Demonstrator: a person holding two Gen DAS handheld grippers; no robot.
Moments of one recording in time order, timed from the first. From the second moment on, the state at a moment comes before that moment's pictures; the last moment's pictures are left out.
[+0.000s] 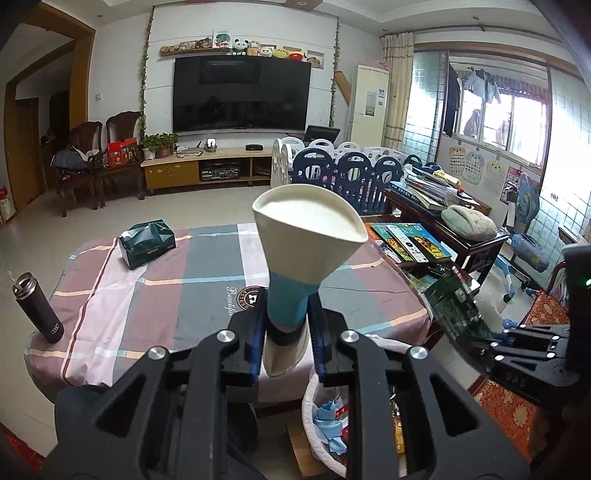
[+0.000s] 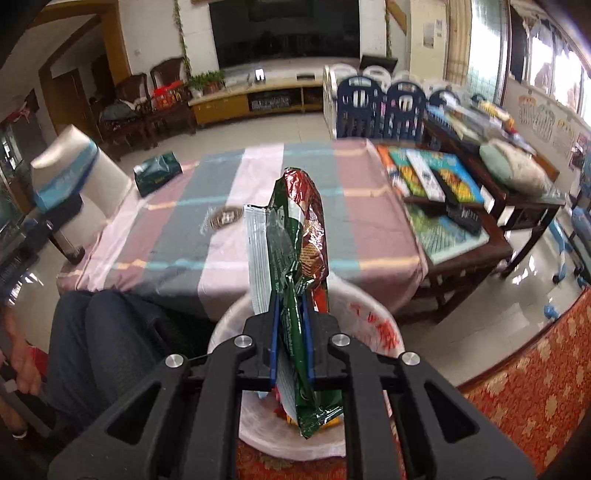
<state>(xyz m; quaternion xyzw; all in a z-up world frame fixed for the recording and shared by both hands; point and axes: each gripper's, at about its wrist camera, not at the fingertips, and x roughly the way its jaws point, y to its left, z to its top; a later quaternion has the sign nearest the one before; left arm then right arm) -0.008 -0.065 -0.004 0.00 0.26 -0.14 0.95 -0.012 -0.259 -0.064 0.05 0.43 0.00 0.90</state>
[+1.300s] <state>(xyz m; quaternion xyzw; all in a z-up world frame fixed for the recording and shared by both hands) 0.002 -0.073 -0.026 0.06 0.34 -0.09 0.93 -0.048 -0.272 -0.010 0.09 0.37 -0.09 0.92</state>
